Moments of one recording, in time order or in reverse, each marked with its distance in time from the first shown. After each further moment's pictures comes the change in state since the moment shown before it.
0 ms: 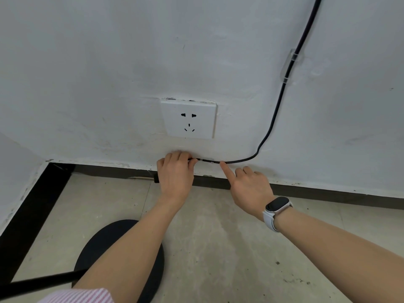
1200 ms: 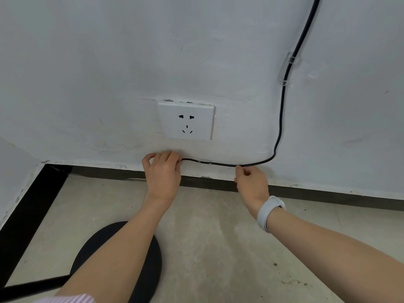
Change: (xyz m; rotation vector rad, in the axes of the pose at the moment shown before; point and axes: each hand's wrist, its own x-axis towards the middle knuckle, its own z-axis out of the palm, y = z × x) left_hand 0.002 -0.021 -0.007 0.036 0.134 0.090; right_hand 0.007 -0.009 -0.013 1.164 0.155 0.889
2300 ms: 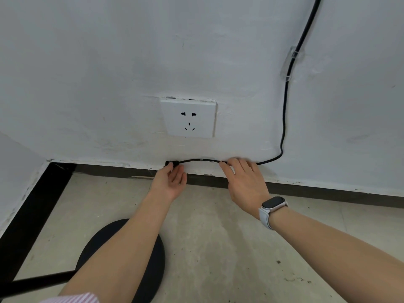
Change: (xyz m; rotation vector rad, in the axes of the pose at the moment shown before) left_hand 0.002 -0.003 0.005 -1.723 -0.210 -1.613; right_hand -0.003 0.005 -0.003 -1.062 -0.067 -0.908
